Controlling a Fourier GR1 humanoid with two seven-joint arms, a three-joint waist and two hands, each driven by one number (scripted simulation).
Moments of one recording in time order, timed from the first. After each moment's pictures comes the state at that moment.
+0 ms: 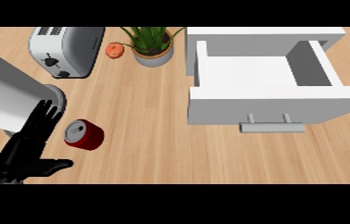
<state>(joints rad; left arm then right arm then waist) 0.05 0.17 0.35 -1.44 0.26 -0.36 0.02 0.43 -0.06 -0.63 -2.18 -0.43 0.46 0.12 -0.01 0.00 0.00</state>
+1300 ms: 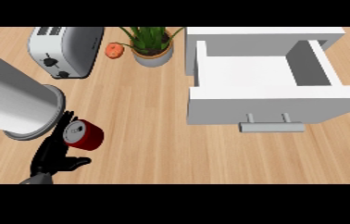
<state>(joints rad) -0.18 0.25 0.35 -0.66 0.12 -0.43 -0.44 0.40 -0.05 -0.75 -2.21 -0.53 0.52 0.23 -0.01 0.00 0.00</state>
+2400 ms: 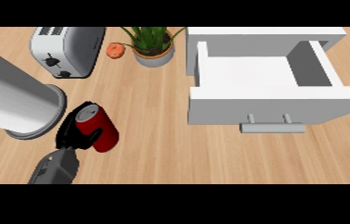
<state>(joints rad) -0.30 0.15 0.31 -0.76 0.25 -0.48 -0.33 0.43 -0.02 -0.79 -2.24 -0.59 0.56 0.26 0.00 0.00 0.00</state>
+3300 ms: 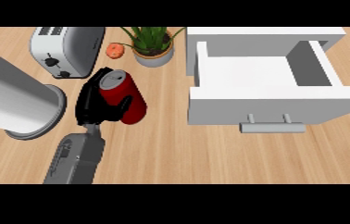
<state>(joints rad) -0.33 0.01 0.09 -1.26 0.31 0.02 -0.13 0.47 -0.01 -0.72 -2.29 -0.56 0.50 0.24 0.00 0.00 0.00</state>
